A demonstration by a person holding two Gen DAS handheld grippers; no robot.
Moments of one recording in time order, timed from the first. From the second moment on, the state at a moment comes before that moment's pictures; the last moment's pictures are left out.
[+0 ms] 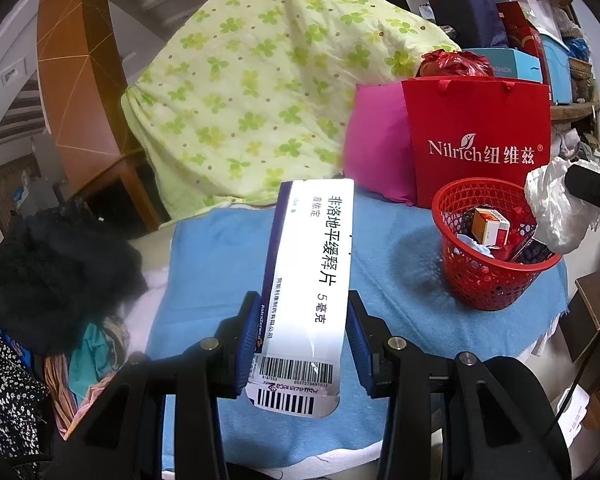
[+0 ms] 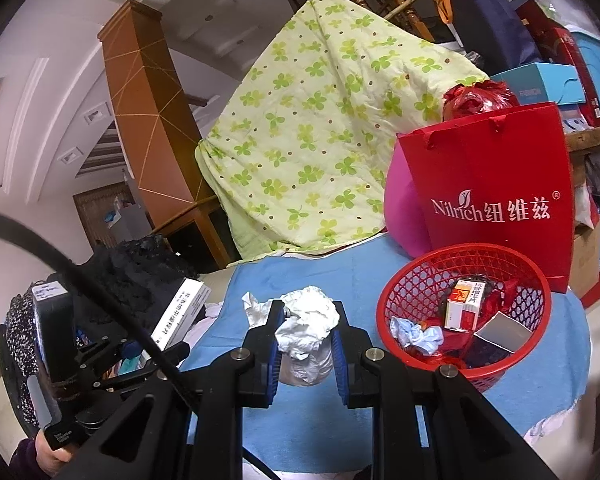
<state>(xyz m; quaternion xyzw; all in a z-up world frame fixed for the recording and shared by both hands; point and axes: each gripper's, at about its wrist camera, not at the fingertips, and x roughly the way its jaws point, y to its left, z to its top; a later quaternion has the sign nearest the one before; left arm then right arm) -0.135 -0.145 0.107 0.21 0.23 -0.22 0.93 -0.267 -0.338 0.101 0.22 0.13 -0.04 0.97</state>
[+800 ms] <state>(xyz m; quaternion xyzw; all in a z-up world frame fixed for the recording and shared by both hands) -0.128 -0.234 0.096 0.18 0.28 -0.42 0.84 -0.280 -0.441 0.077 0.28 0.11 -0.14 0.94</state>
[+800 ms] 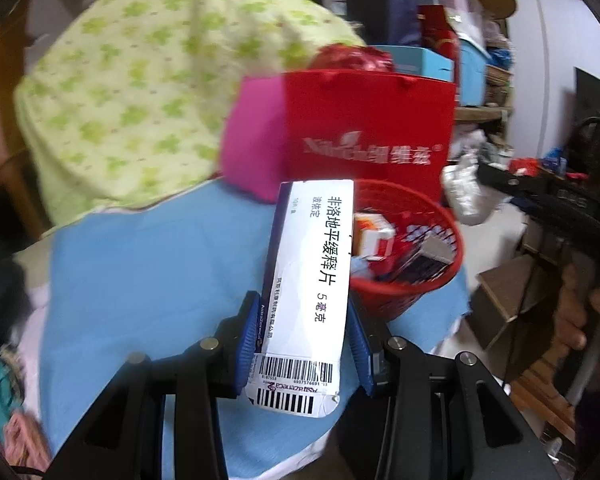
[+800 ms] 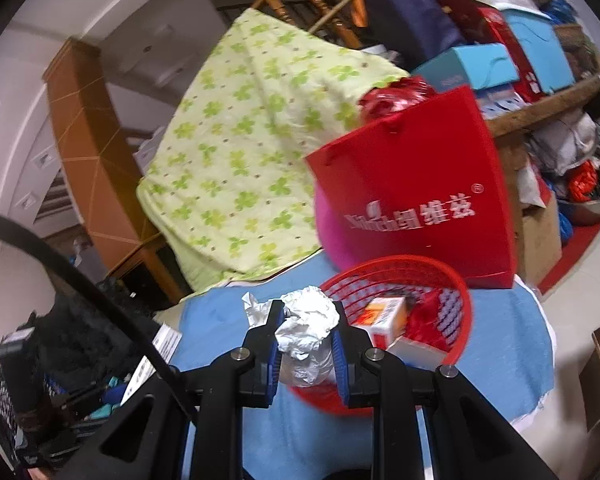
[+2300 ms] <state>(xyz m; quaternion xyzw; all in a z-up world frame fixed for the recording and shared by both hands) -0.194 -0.169 0.185 0.16 0.18 -0.25 0.94 -0.349 -0.352 0.159 0.16 0.17 -0.18 0.96</state>
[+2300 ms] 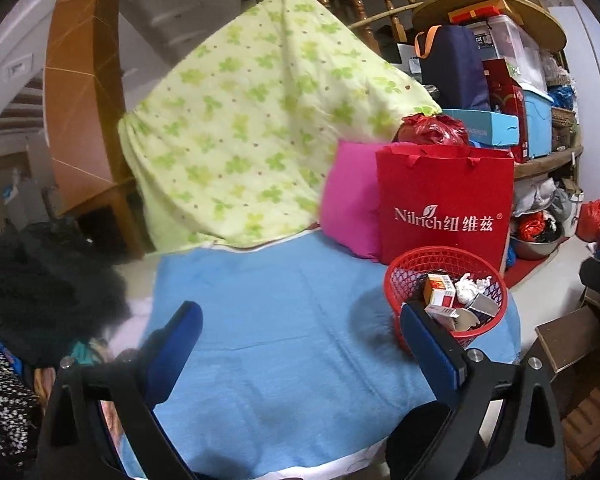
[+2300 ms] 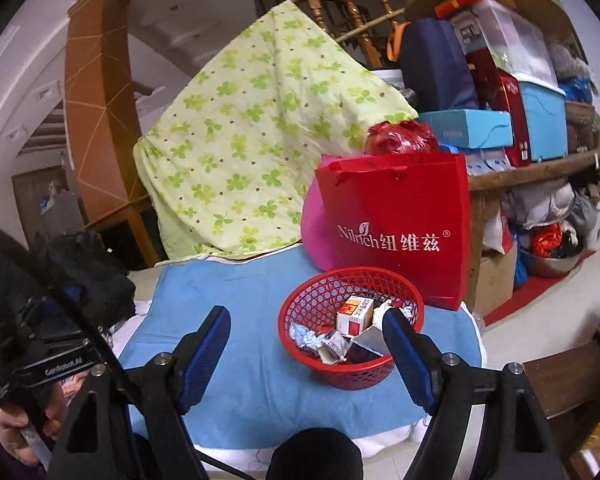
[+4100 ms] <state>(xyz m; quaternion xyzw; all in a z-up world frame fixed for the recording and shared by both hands) -0.271 -0.156 0.211 0.19 0.14 -0.21 0.95 -0.422 -0.321 0.188 0.13 0.18 -0.22 0.95</state>
